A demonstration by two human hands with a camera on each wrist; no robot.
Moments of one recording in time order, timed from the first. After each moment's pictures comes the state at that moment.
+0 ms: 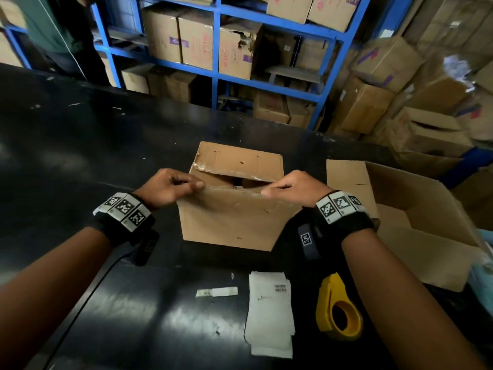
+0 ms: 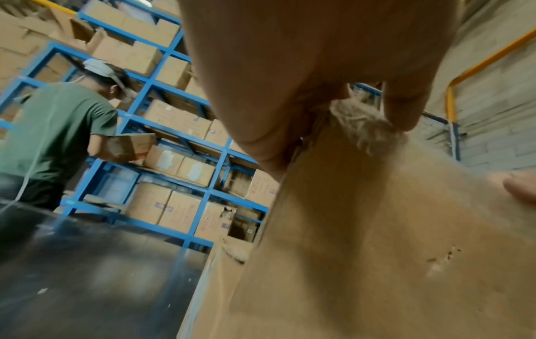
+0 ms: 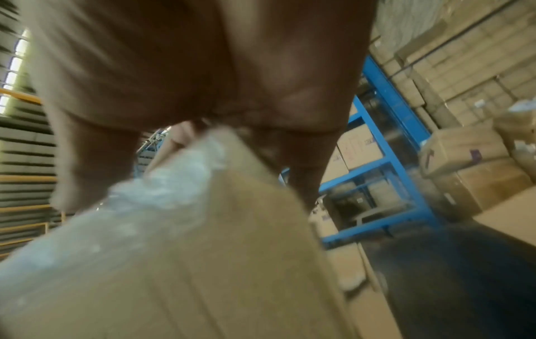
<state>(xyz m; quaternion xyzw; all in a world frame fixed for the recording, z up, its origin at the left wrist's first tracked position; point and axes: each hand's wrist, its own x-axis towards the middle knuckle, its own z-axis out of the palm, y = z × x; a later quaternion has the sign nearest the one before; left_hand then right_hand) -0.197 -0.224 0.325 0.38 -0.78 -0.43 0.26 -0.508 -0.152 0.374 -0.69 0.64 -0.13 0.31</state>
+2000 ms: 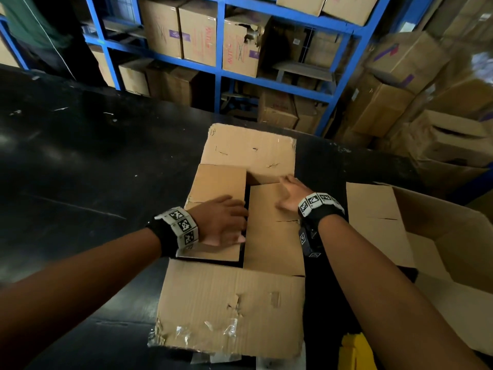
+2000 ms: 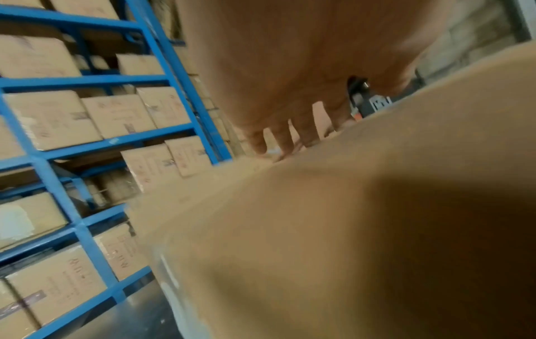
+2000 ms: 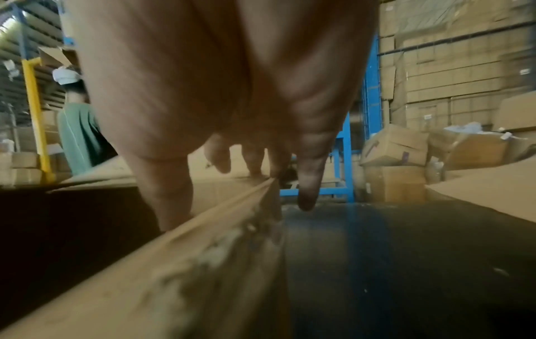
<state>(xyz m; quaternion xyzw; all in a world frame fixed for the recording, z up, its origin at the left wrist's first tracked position) -0.295 -0.330 0.266 0.18 -0.98 -0.02 -0.04 -0.556 -0.335 0.285 -0.63 0.74 0.04 0.21</state>
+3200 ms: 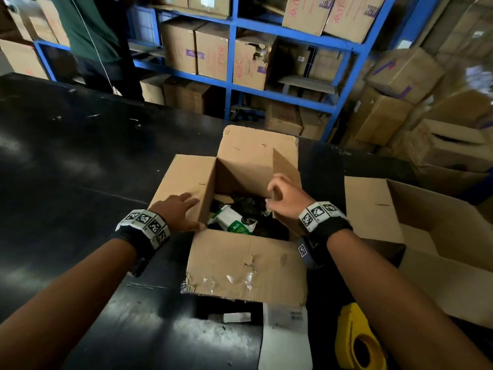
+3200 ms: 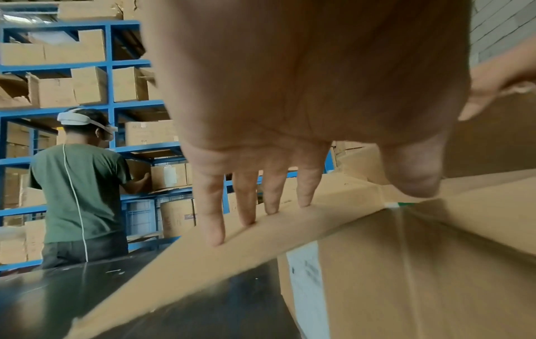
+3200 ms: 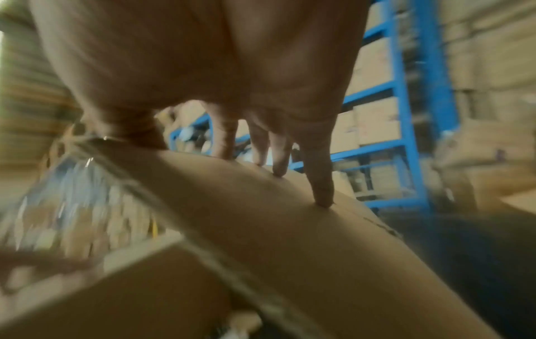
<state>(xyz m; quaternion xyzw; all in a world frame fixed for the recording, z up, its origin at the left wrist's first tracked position) -0.182 -0.273 0.275 0.55 -0.82 -0.14 -0.11 -0.485 -0.224 0.332 -0.71 0.66 -0.11 0.22</state>
